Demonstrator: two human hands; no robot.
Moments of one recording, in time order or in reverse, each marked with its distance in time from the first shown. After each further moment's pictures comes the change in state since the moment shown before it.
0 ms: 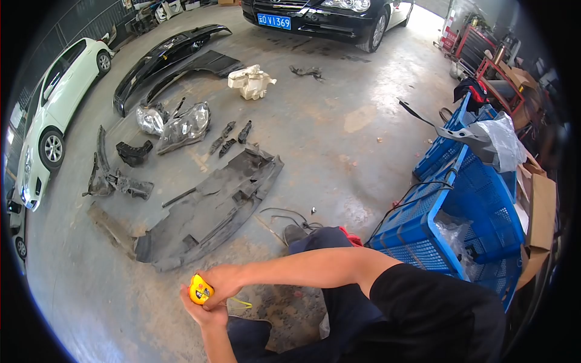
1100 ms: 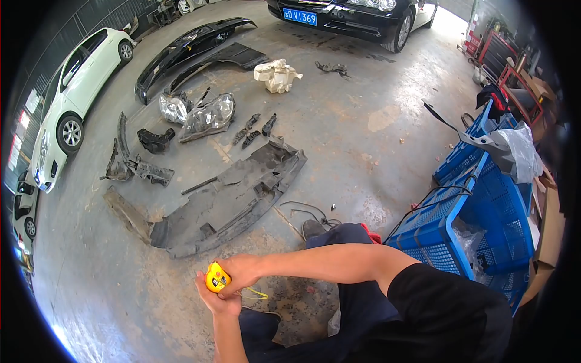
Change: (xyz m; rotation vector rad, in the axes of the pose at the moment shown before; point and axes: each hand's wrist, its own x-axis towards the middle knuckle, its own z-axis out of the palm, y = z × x) left_hand 0.003 0.000 -0.003 -0.016 -0.007 -0.001; right_hand 0.001 0.002 0.002 0.001 -0.011 -0.021
